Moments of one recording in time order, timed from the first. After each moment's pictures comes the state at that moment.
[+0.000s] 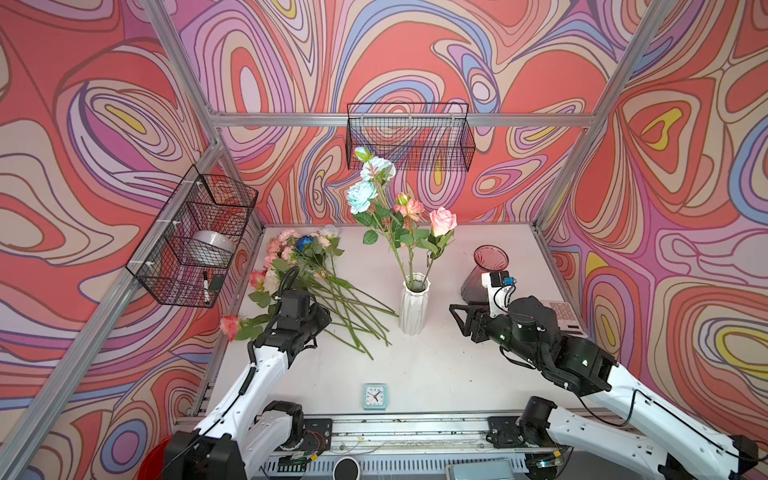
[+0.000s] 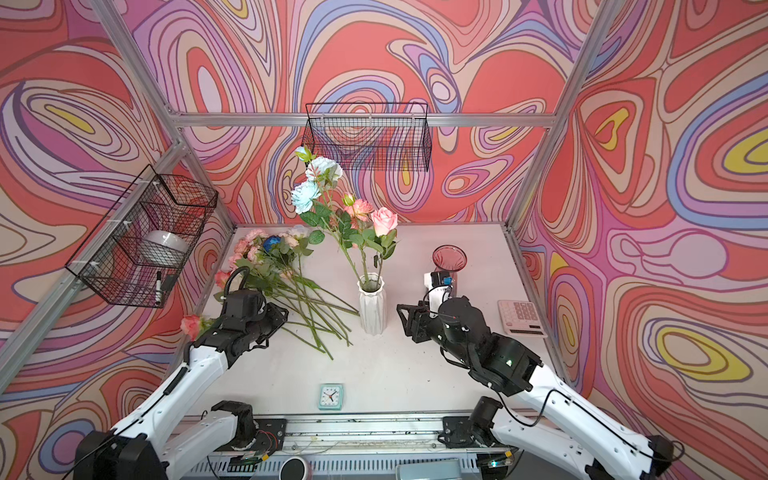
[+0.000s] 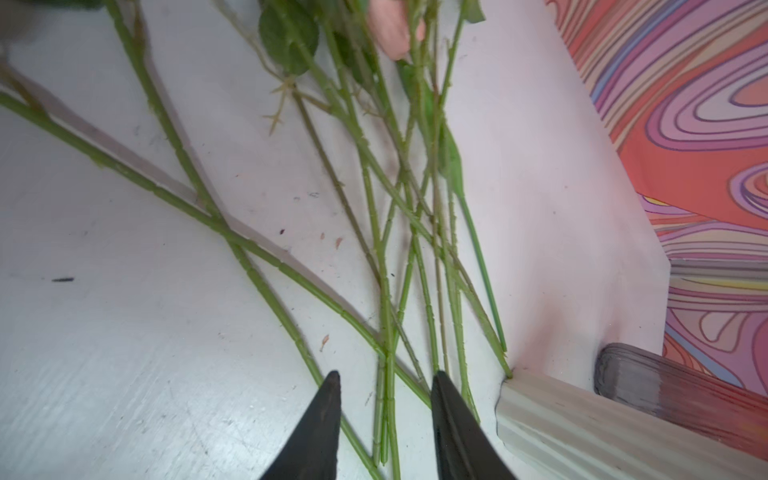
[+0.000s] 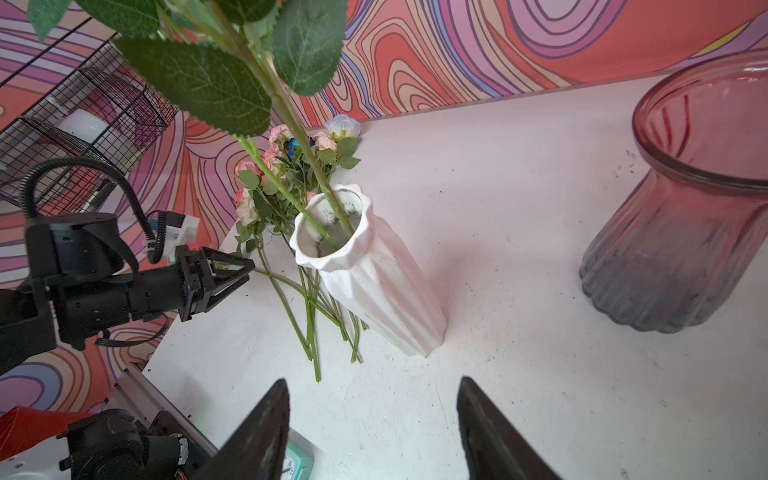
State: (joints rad) left arm -0.12 1.02 0.56 -0.38 0.08 -0.91; right arm 0.84 0.76 0.90 -0.57 0.21 0.57
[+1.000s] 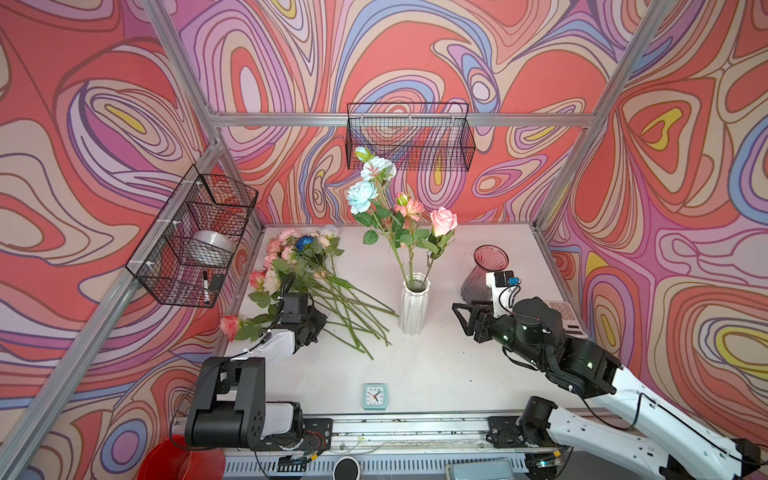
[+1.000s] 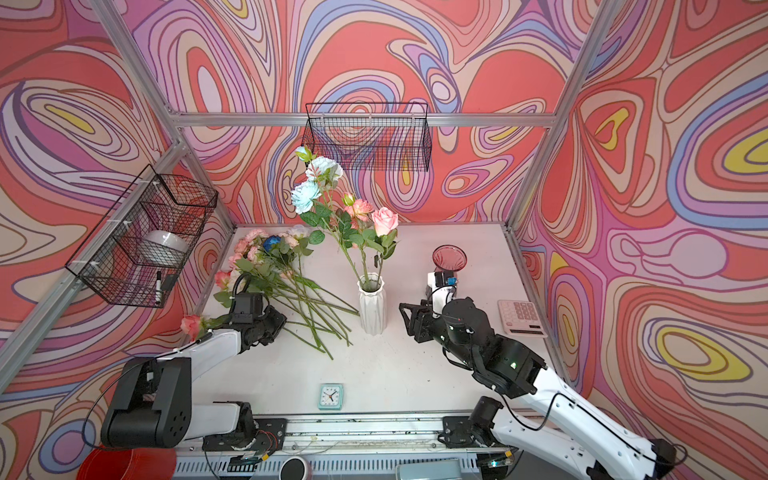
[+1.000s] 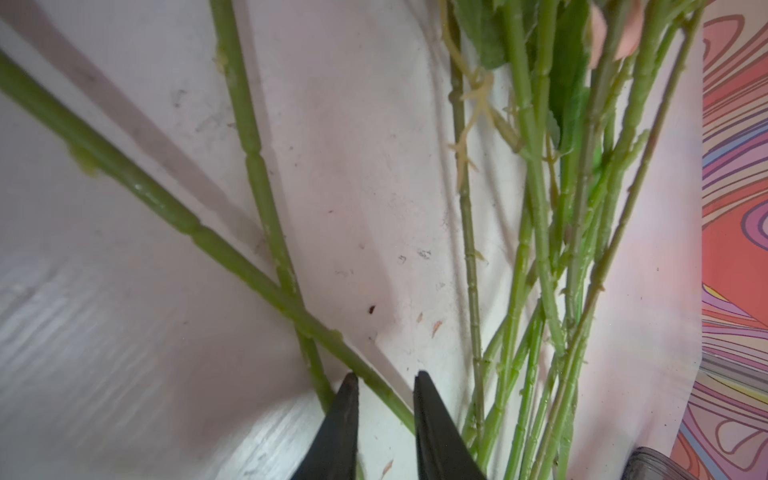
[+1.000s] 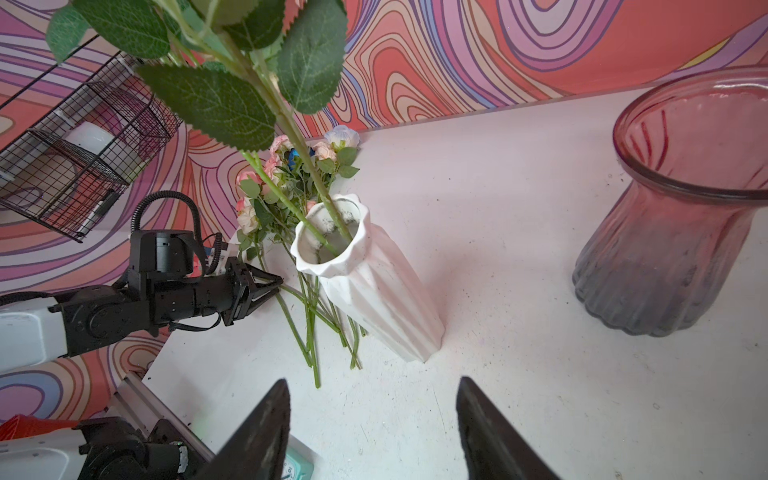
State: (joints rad) left arm -0.02 1.36 0.49 -0.06 0.13 -1.01; right arm 0.84 0.74 0.90 -0.57 0.23 0.57
